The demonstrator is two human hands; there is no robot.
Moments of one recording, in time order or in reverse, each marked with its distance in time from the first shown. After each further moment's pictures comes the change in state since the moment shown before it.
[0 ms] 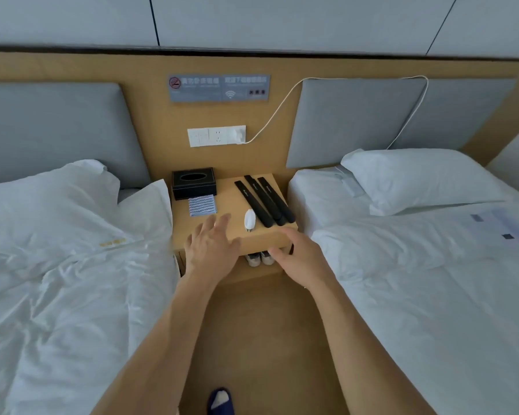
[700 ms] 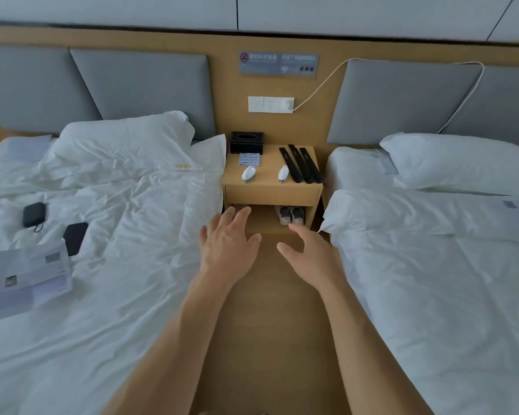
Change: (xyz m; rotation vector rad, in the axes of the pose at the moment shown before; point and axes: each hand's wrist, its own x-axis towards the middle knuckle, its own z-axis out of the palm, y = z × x) left_hand -0.382 0.101 0.002 0.073 0.118 -0.179; right_hand -0.302 0.104 -0.038 -0.050 -0.144 -0.192
